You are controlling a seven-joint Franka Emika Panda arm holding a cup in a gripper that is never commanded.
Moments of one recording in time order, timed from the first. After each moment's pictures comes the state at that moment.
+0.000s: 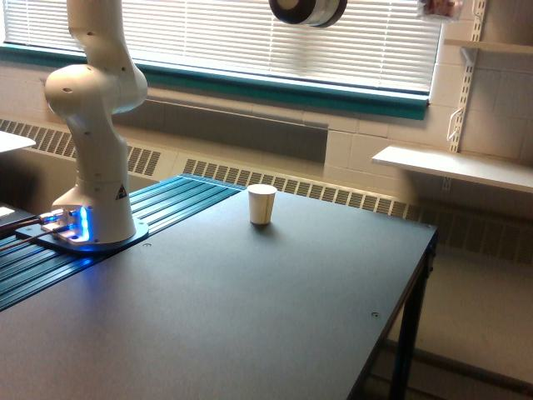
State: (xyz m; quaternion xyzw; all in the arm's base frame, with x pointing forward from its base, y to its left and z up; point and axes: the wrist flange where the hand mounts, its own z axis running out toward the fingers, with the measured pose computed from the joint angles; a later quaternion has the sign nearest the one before) arm 0.574 0.006 0.611 -0.74 0.24 -0.60 0.20
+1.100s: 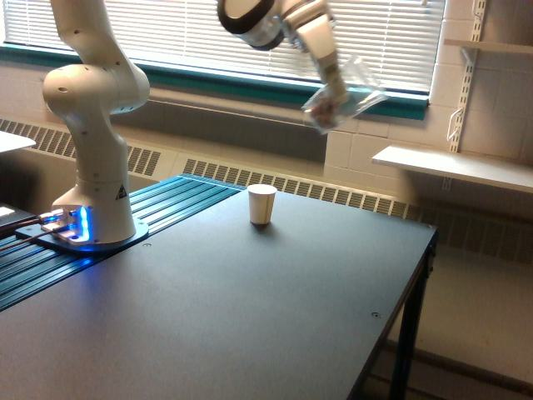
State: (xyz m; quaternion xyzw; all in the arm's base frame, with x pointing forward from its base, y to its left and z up) arm 0.473 0.016 0.476 -0.93 0.21 -0.30 0.02
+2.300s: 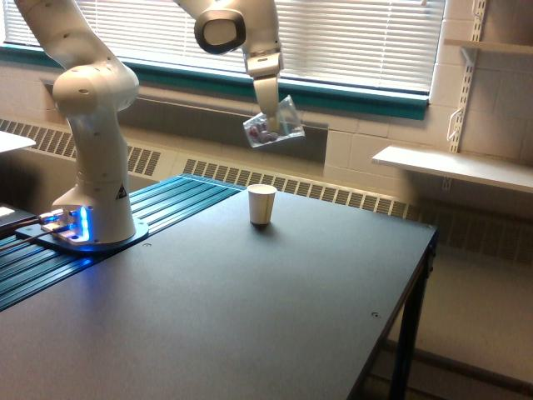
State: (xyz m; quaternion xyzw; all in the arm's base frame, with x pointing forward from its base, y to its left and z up) arm 0.301 0.192 0.389 -0.98 0.16 -0.09 0.08
